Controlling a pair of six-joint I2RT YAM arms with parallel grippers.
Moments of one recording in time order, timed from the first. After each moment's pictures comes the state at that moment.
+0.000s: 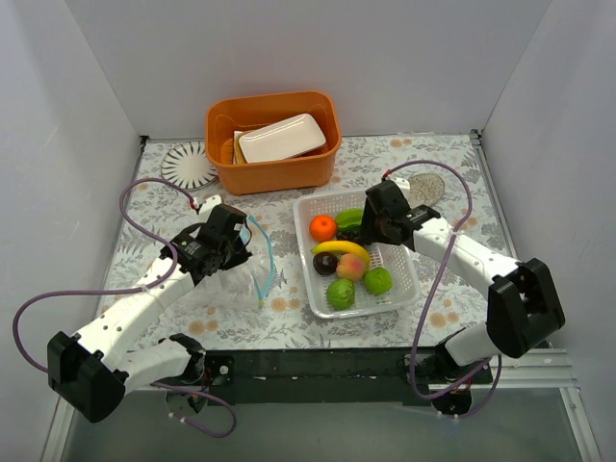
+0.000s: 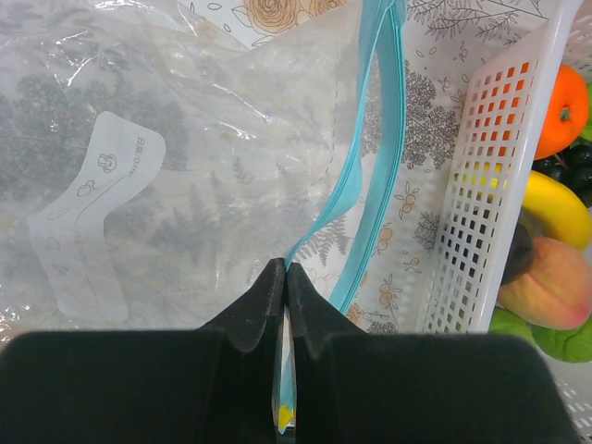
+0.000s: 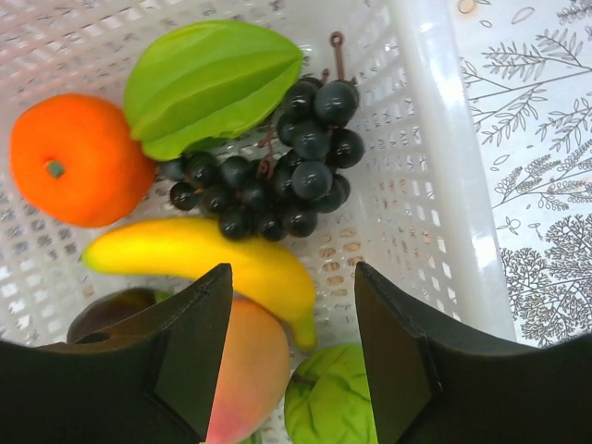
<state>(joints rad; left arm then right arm) -0.57 1.07 0.92 -0.78 -0.33 -0.86 0.58 1.43 1.02 -0.51 0.26 0.62</state>
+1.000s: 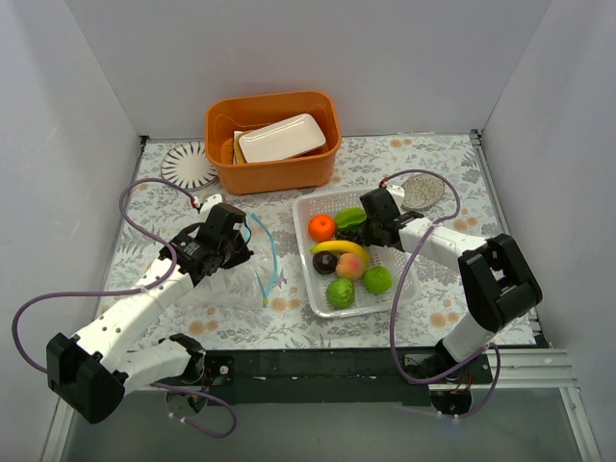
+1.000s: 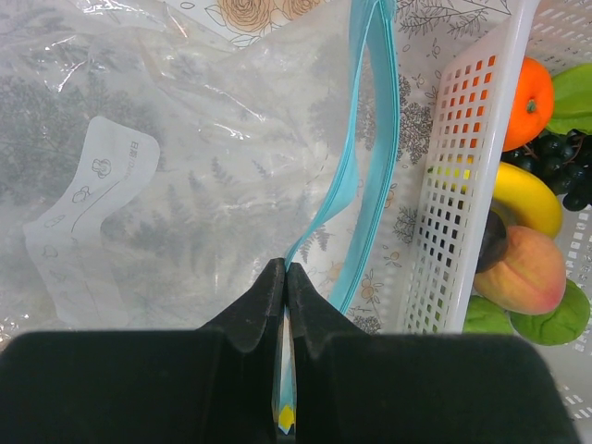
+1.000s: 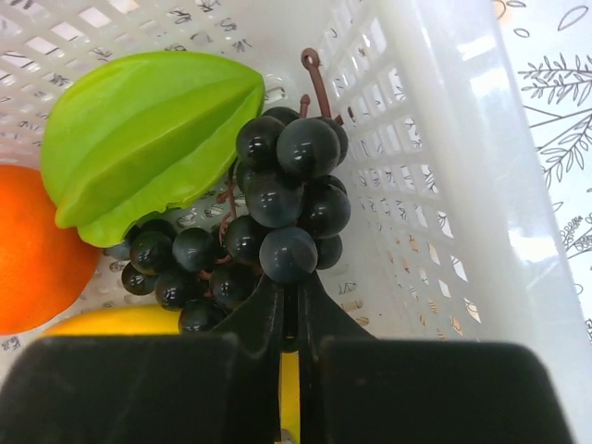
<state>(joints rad) -0.57 1.07 0.92 -0.75 -0.29 -0.86 0.55 1.62 0.95 -0.28 0.31 0.68</state>
